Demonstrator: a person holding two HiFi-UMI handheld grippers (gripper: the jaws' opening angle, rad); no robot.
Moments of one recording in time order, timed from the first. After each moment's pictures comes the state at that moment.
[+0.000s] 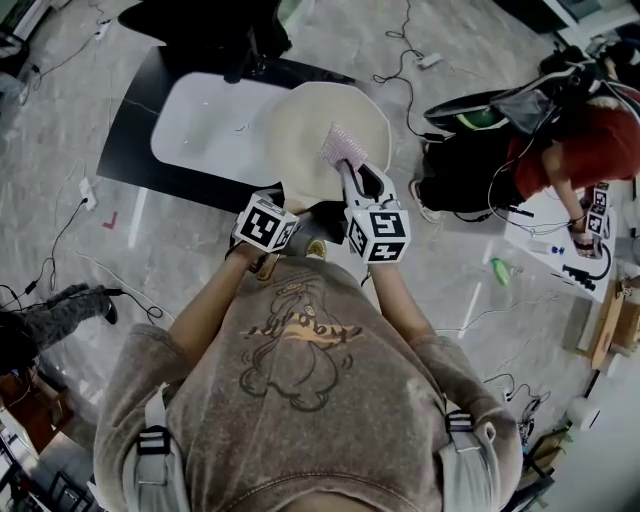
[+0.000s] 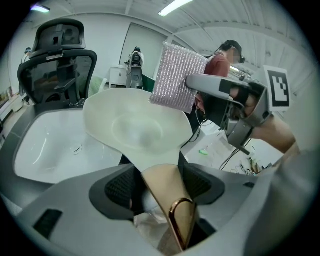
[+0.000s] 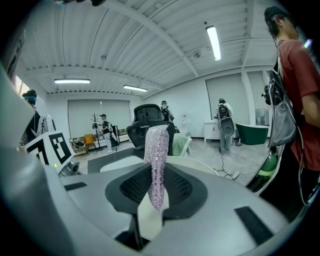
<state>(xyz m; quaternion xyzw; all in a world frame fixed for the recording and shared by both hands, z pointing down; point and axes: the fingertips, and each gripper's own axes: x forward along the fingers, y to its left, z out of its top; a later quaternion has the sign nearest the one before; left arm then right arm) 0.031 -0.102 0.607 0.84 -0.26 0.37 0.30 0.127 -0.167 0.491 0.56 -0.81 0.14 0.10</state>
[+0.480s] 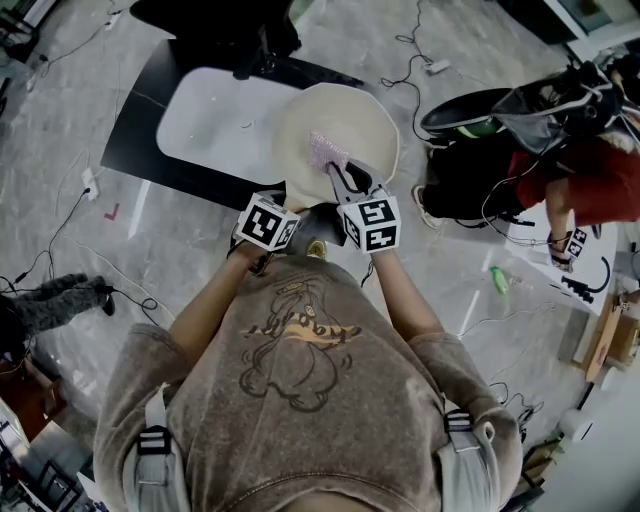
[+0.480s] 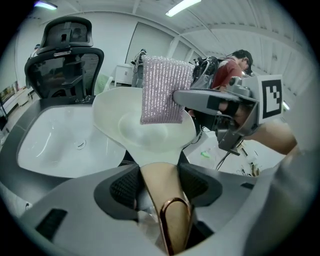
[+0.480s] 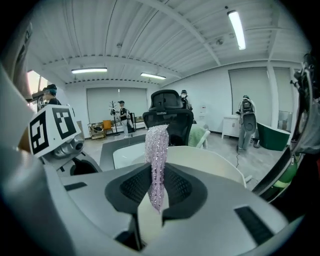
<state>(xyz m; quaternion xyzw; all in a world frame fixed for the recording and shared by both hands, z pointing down) 0.025 -0.100 0.608 0.83 -0.28 0.37 0.32 0.093 -0.176 0.528 0.47 -0.86 0.13 0.18</state>
